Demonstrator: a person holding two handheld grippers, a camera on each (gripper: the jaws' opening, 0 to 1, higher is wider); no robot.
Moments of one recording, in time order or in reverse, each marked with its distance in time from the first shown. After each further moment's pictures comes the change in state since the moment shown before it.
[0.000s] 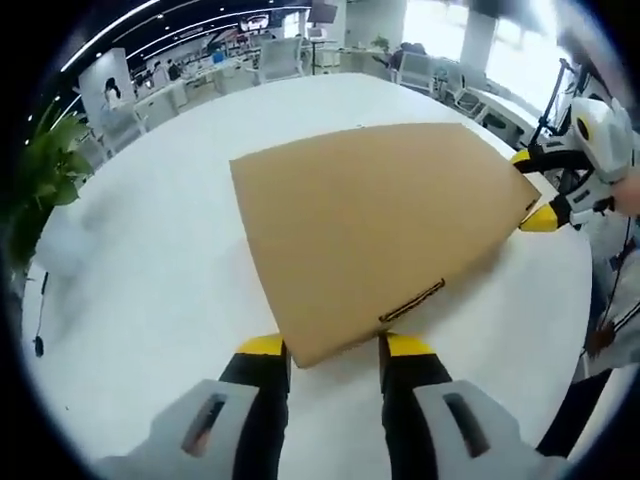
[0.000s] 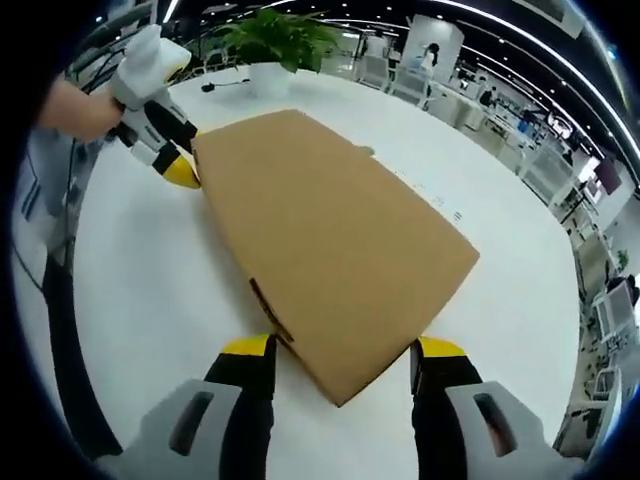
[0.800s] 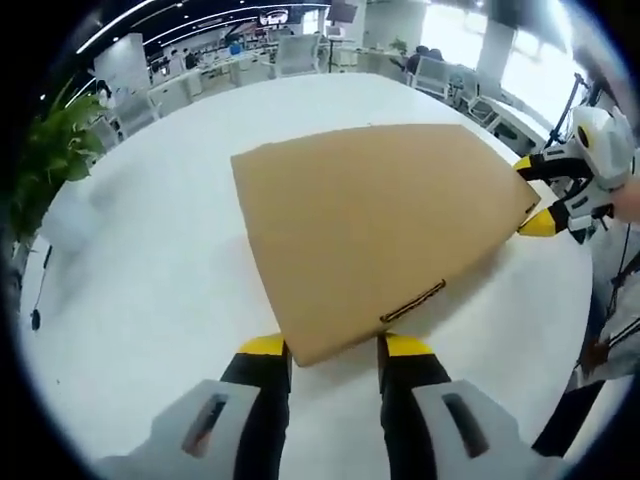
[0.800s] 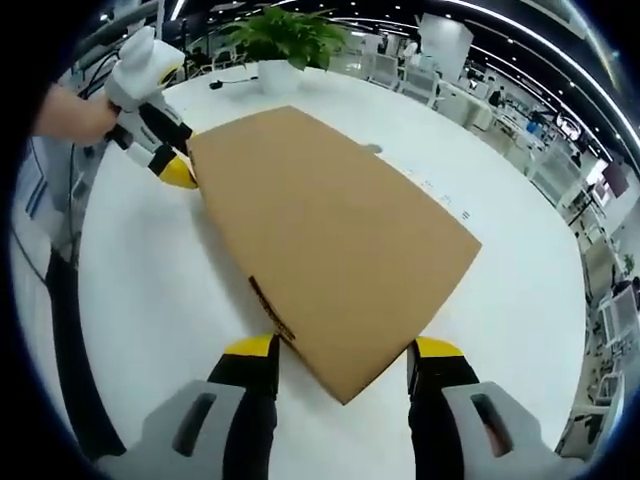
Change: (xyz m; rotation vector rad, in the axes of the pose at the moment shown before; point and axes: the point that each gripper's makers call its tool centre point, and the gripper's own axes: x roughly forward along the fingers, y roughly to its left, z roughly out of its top) left arm -0.006 -0.006 -0.010 -0.063 0.002 0.022; right arm 0.001 0.003 -0.003 0.000 0.003 0.036
